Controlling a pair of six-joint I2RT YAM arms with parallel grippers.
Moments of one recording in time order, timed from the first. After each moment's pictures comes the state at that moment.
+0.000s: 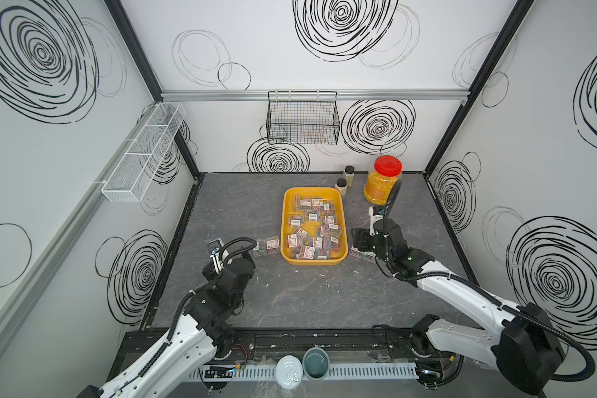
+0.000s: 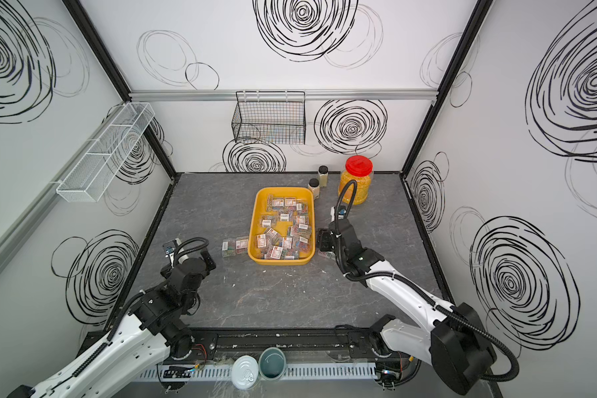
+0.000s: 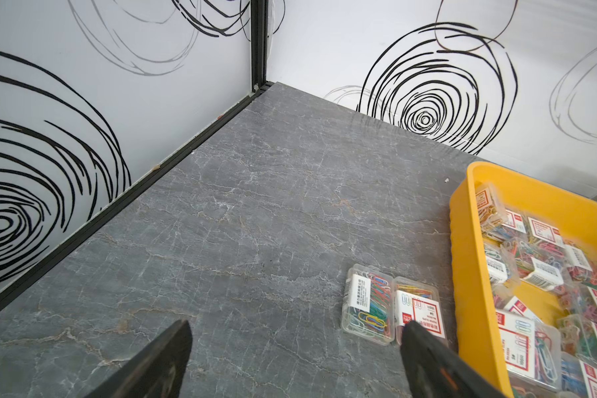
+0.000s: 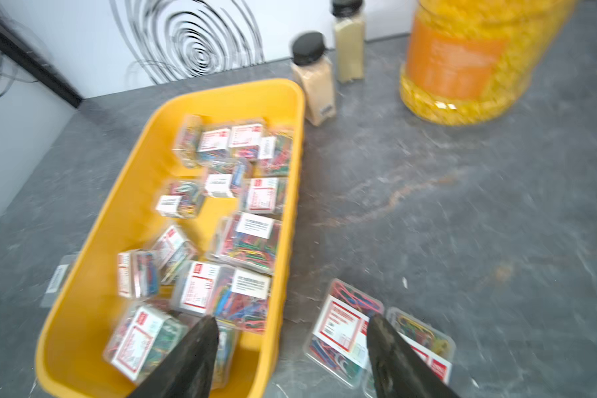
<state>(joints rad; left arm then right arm) -0.59 0.56 0.40 -0.50 -0.83 -0.71 0.65 1.15 0.71 -0.12 0.23 0.39</state>
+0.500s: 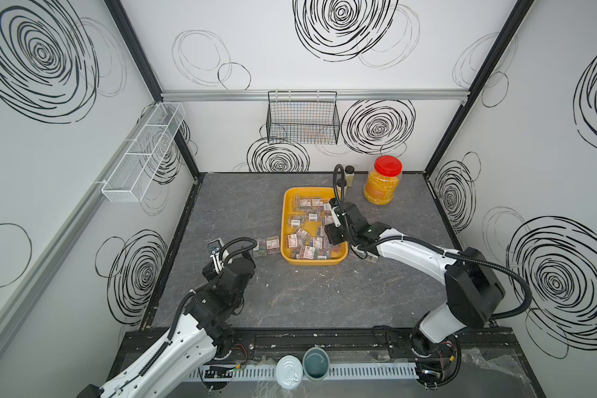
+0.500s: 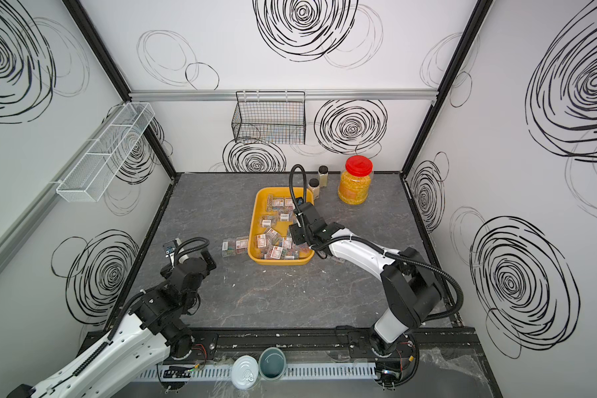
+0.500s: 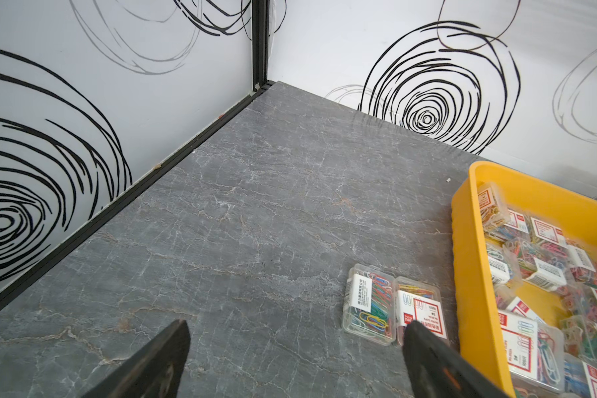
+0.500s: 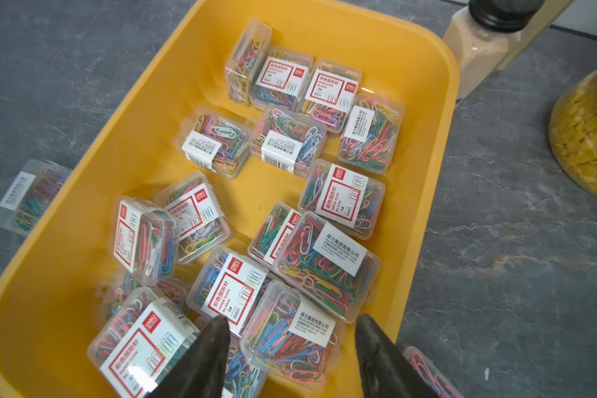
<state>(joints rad) -0.59 0.57 0.40 -0.50 -0.84 -0.71 0.70 1.60 1.06 -0.29 0.14 0.19</state>
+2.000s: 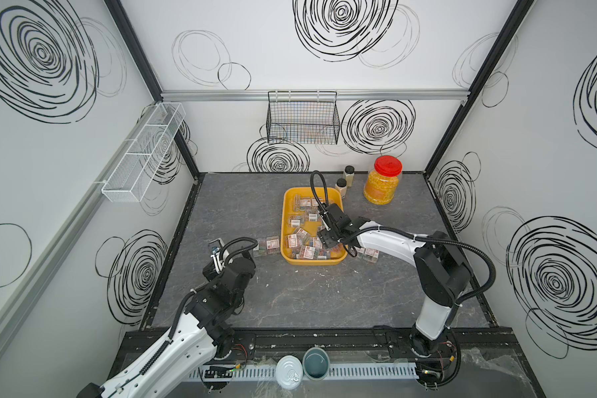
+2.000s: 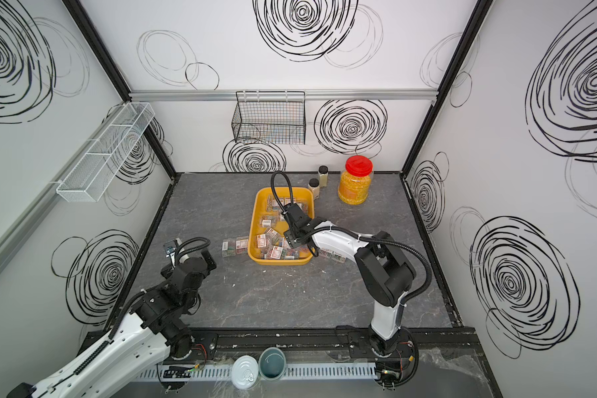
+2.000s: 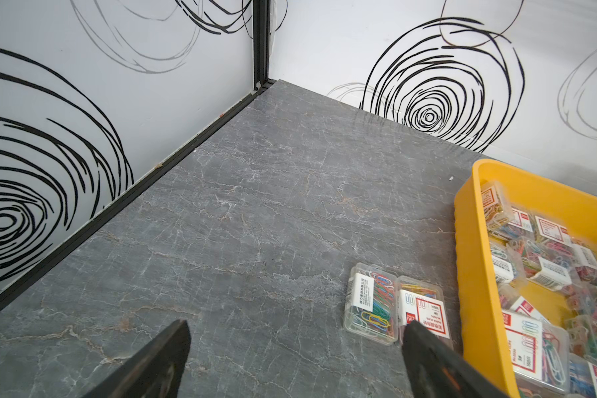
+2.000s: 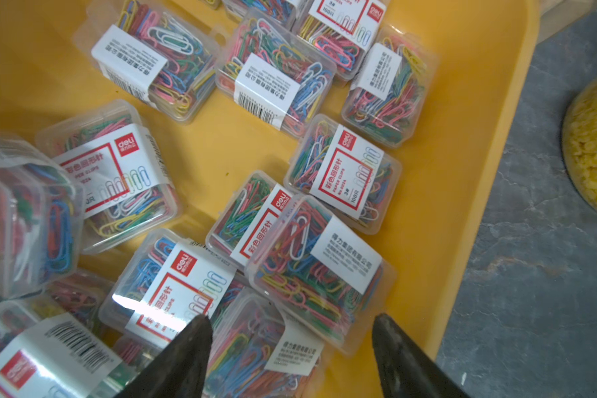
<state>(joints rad) -0.59 0.58 0.40 -0.50 -0.84 -0.72 0.74 1.81 1.22 -0.43 0.27 0.08</state>
